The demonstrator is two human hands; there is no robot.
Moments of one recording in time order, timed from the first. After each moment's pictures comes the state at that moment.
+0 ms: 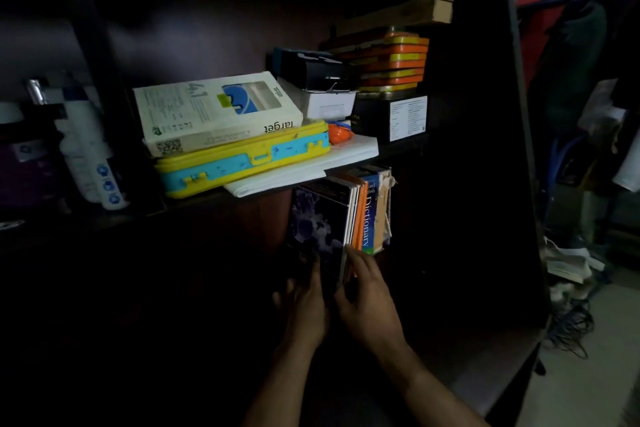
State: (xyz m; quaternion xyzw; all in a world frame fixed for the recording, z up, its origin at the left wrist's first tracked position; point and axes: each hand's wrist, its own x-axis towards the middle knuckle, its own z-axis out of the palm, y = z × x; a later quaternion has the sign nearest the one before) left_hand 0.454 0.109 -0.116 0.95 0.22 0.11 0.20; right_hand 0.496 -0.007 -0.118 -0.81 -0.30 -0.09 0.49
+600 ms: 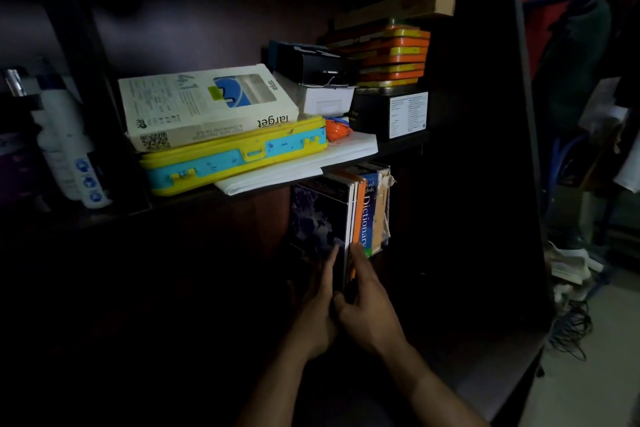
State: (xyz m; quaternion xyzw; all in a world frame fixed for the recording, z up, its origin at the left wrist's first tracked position) left_hand 0.457 0.107 -0.124 0.92 0.02 0.15 0.36; right_hand 0.500 -0.012 -0.113 -0.81 -0.29 0.00 0.51
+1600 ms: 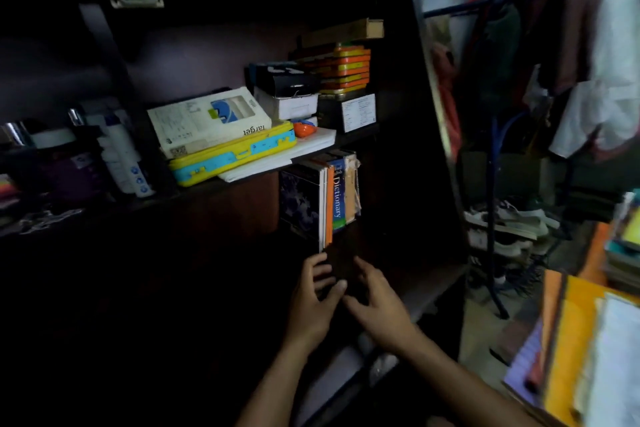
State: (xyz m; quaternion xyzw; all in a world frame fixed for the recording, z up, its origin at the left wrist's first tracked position) left_hand 0.360 0.021 -0.103 0.80 0.11 0.21 0.55; right_hand 0.406 -0.121 -0.098 -0.81 -0.26 0.08 0.52
